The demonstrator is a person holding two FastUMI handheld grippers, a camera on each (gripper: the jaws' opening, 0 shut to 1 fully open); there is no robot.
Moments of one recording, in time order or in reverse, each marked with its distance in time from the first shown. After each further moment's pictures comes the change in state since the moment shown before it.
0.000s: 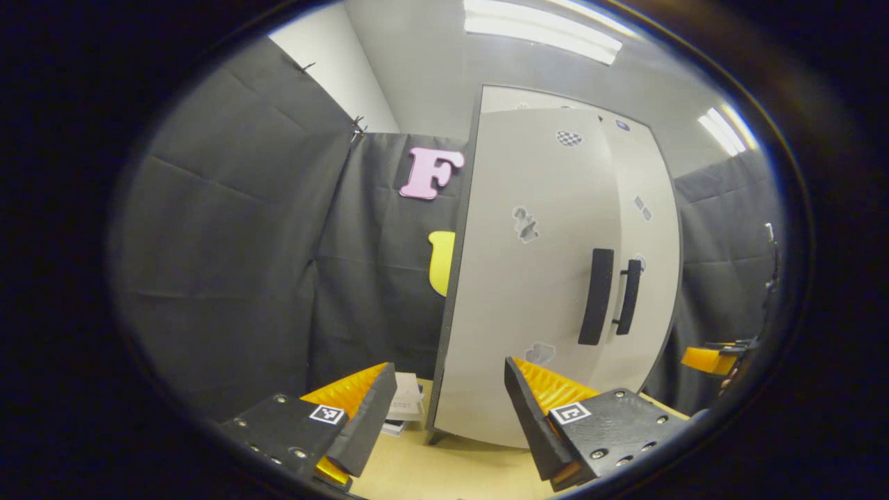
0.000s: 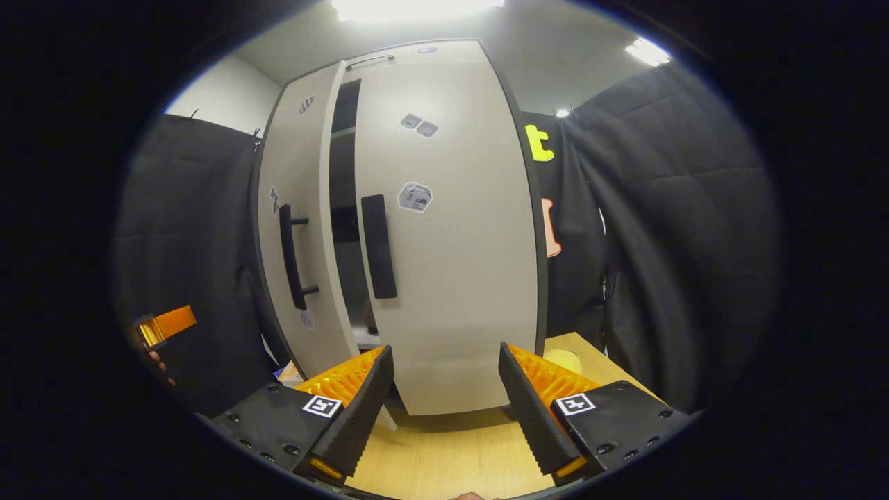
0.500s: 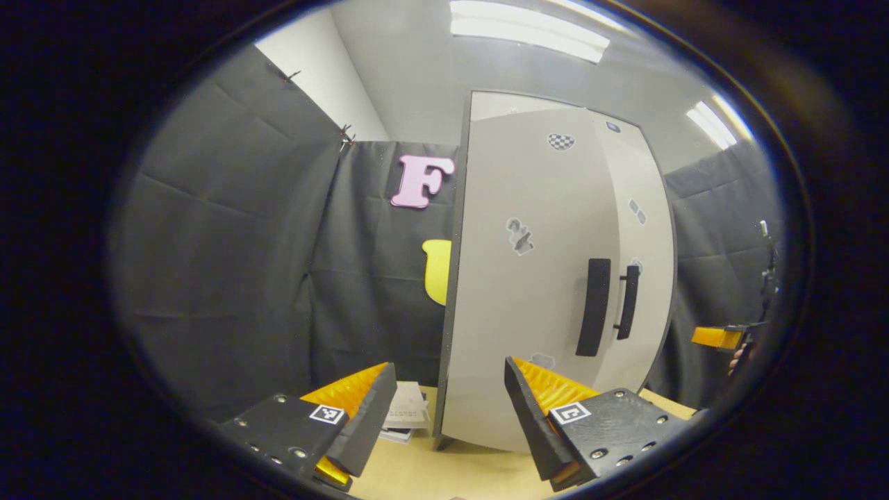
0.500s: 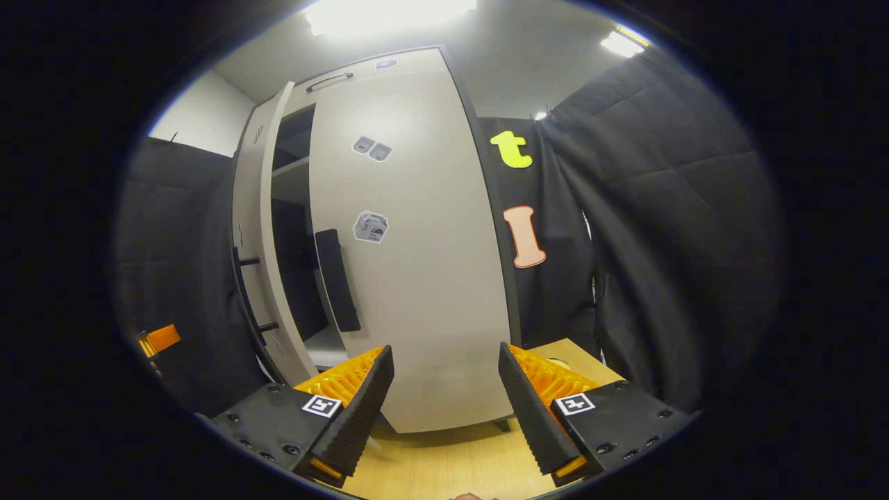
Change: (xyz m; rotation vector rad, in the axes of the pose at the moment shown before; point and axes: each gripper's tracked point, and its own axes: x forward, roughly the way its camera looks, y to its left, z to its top) left arm 0.009 -0.001 0.024 0.066 -0.032 -0.031; right arm 0.013 -0.042 0.039 0.103 -0.076 -0.023
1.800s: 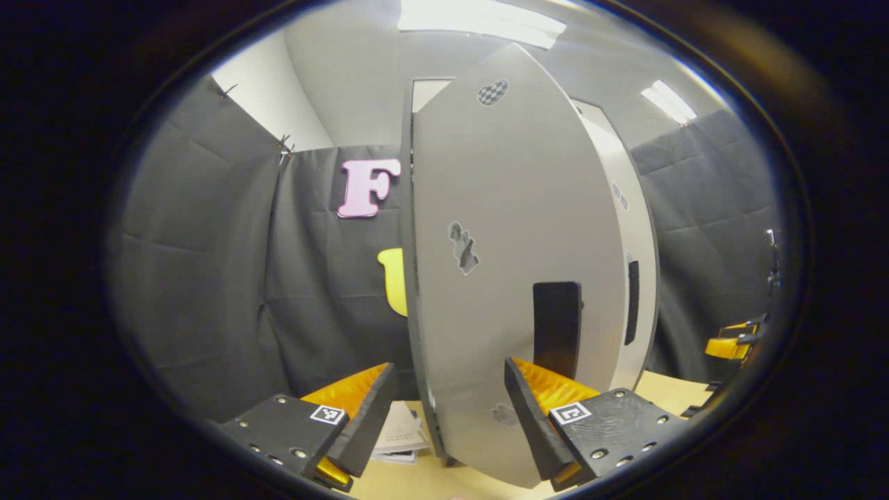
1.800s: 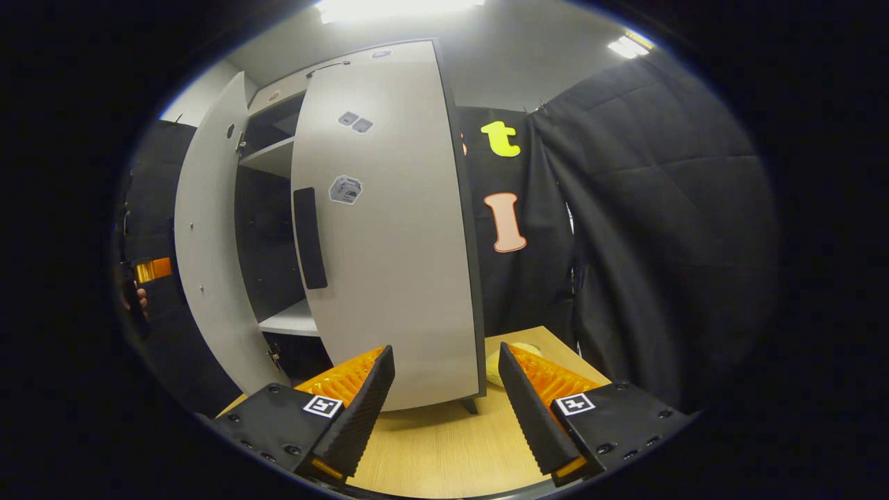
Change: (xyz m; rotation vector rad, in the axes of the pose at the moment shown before) left arm 0.023 -0.015 0.004 0.112 0.036 -0.214; right arm -0.034 -0.057 -0.043 -0.038 0.073 -0.058
